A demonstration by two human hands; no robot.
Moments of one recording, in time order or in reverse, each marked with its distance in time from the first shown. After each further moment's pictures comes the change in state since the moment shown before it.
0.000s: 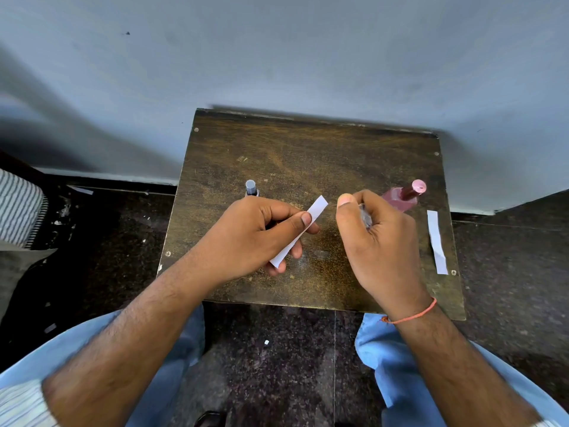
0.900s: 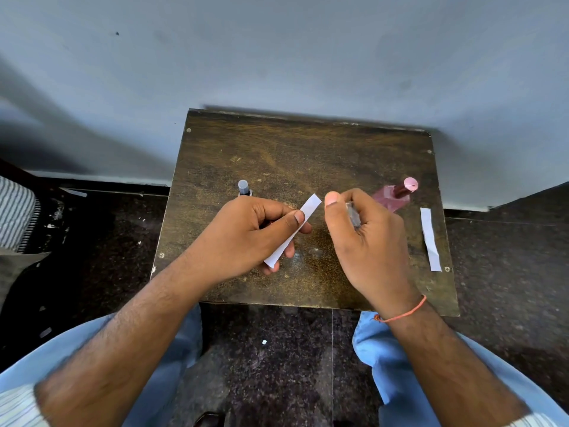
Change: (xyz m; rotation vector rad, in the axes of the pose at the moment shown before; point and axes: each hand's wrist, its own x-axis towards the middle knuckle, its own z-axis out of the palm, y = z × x) left_hand 0.002 0.000 0.003 0.006 0.024 -0.011; right_hand -0.001 0.001 0.001 -0.025 -0.029 0.007
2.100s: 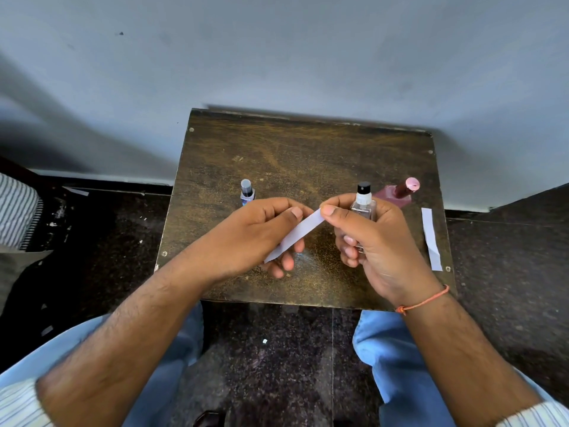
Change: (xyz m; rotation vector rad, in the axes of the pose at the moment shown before) left_hand -0.001 0.005 0.000 -0.200 -0.179 -0.087; right_hand 0.010 0.005 -0.014 0.740 -0.362 0.437
